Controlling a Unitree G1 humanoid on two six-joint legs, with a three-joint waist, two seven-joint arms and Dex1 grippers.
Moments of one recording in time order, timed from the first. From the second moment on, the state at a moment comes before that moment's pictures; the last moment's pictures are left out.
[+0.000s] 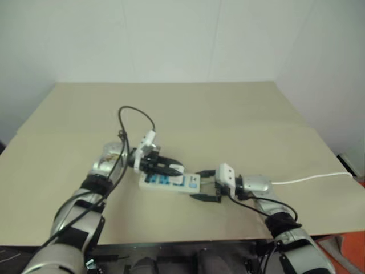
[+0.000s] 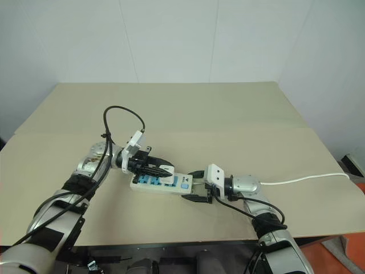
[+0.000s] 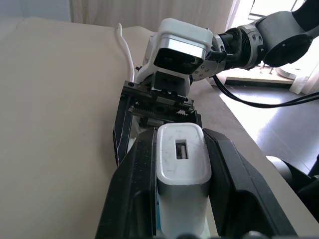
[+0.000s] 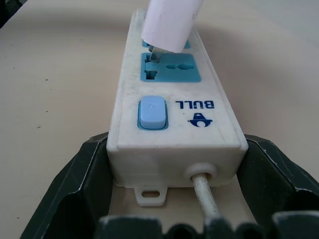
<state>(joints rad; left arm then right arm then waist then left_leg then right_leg) -0.86 0.47 -0.31 0.72 -0.47 0.06 -1.61 -0.50 -0.37 0.23 0.57 0.16 -0.34 1.20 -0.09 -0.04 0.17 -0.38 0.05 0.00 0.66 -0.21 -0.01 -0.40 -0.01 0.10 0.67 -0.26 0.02</state>
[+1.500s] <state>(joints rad) -0.88 0.46 -0.41 0.81 -0.52 -0.07 -1.61 -0.49 -0.38 0.23 0.56 0.16 -0.34 1.19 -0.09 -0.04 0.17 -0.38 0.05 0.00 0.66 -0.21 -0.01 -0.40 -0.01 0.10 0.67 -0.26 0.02</state>
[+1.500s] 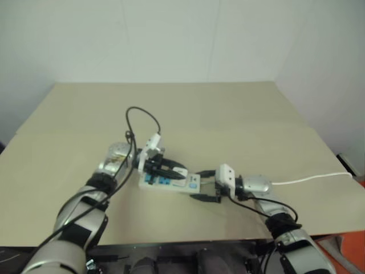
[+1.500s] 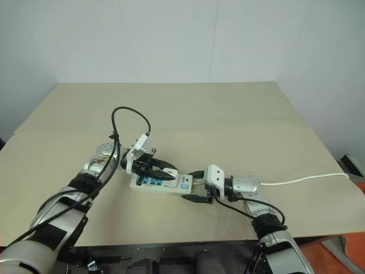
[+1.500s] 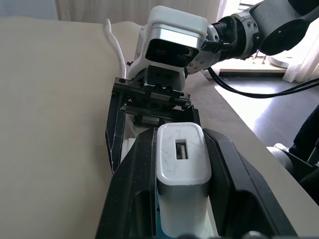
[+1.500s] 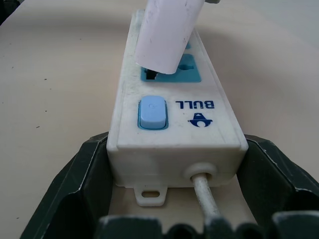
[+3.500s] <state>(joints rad) -0.72 0.59 -0.17 0.71 -0.47 -0.14 -1.61 -0.51 -0.38 0.24 0.58 0.17 -0.28 1.21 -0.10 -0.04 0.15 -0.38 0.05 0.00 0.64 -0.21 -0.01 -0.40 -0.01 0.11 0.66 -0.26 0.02</state>
